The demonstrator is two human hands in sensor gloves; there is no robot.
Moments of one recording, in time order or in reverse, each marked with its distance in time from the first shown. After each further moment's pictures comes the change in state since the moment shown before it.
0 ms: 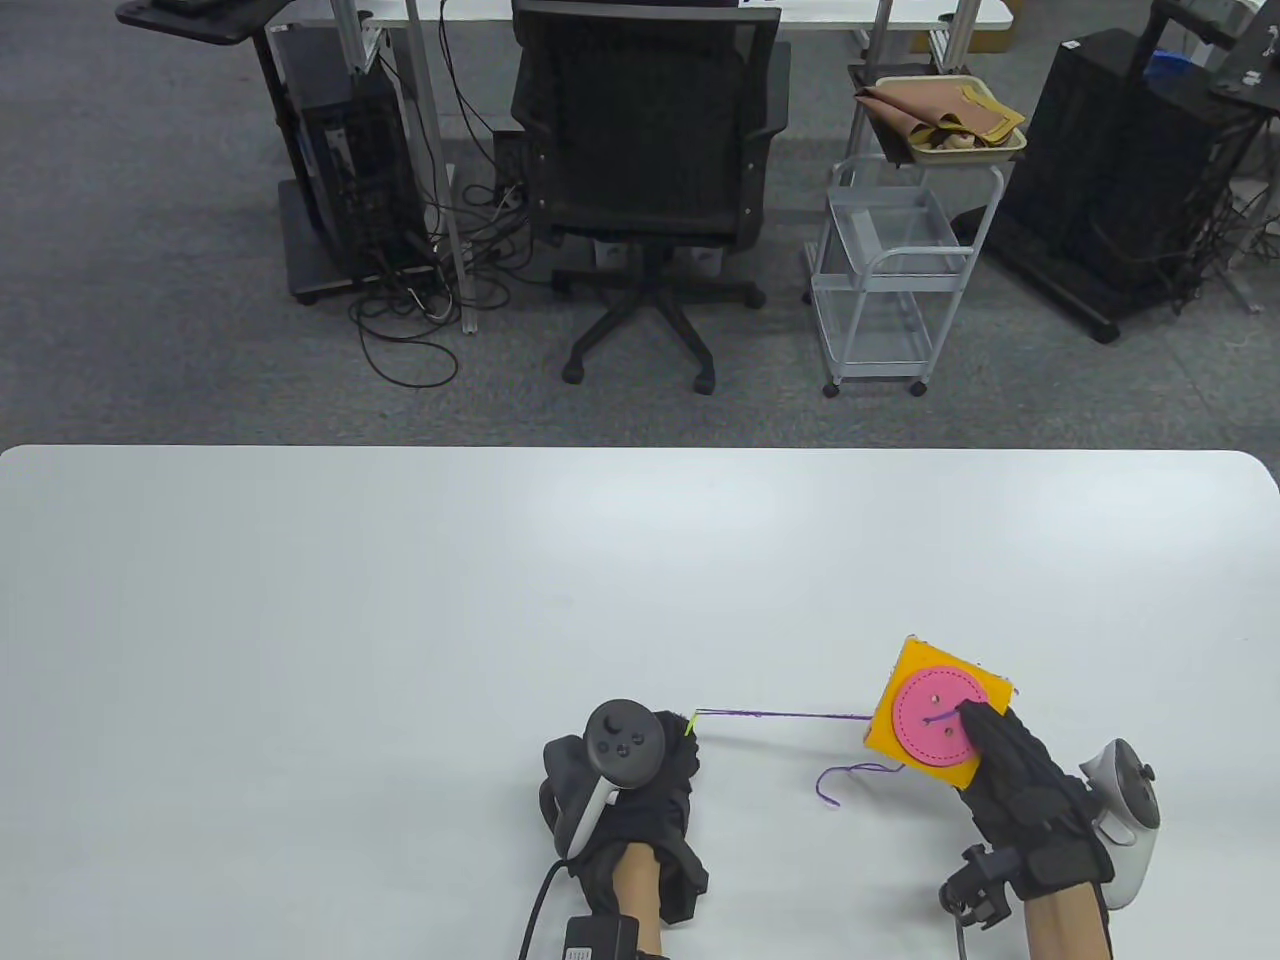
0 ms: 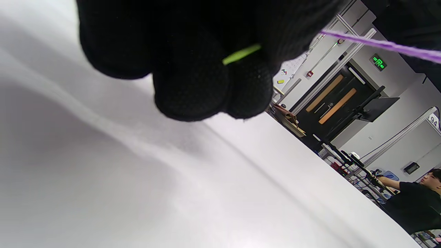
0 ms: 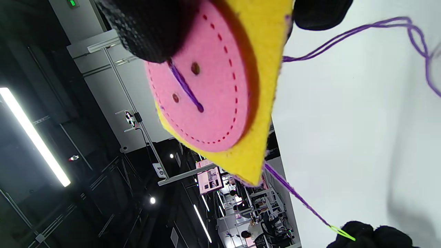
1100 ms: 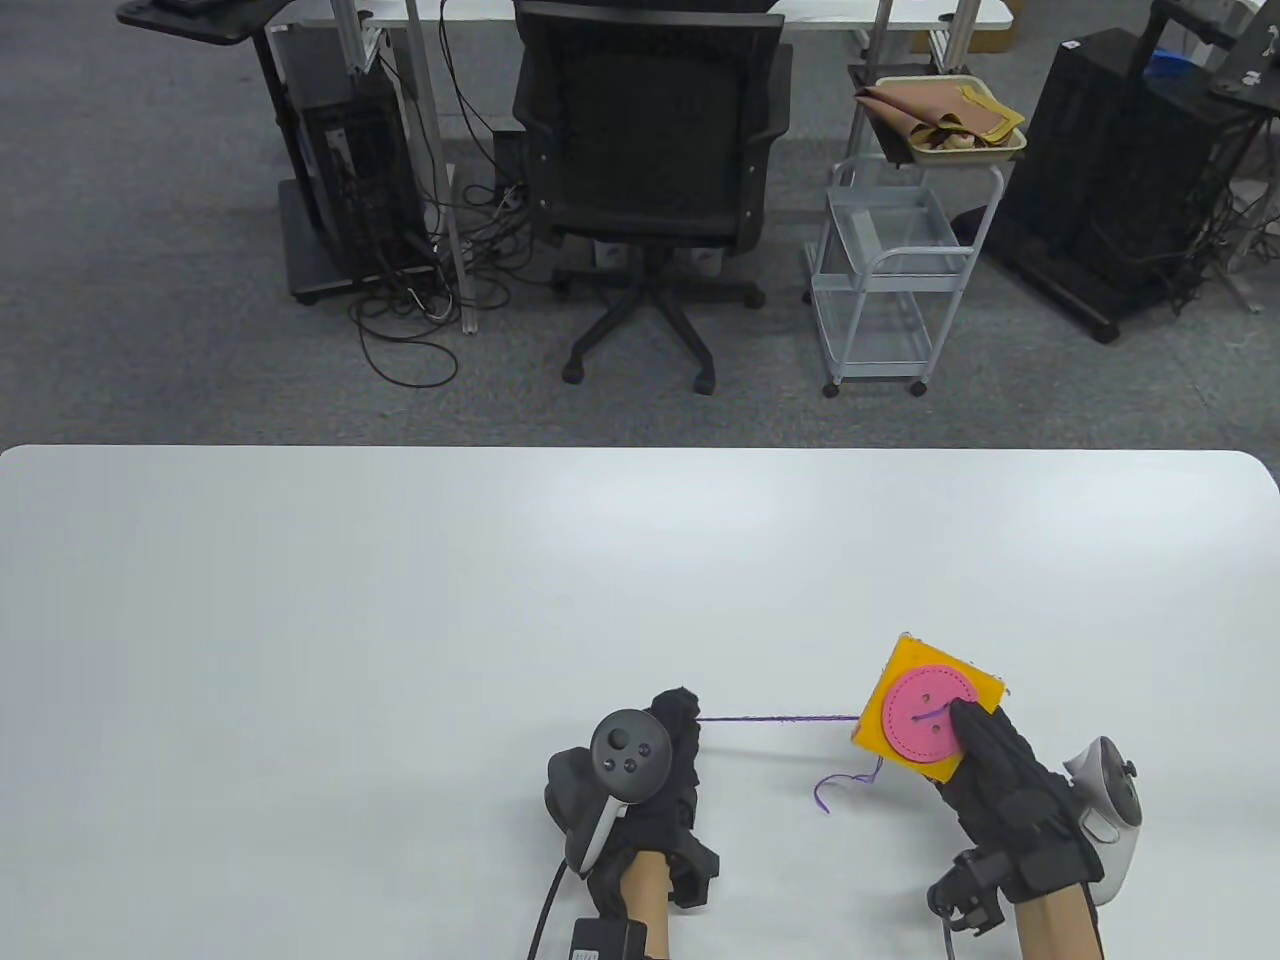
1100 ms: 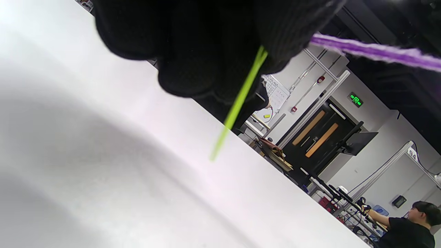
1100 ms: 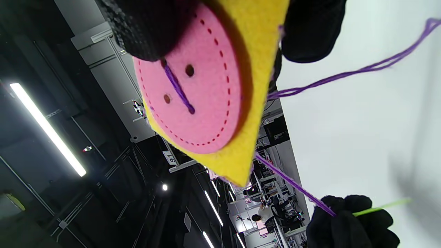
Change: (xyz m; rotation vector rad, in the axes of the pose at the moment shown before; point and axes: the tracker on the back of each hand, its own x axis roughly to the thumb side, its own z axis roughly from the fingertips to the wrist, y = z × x) left_hand 0.012 0.008 0.009 0.182 -0.055 0.034; right_hand 0.000 0.014 0.000 0.075 -0.023 -0.062
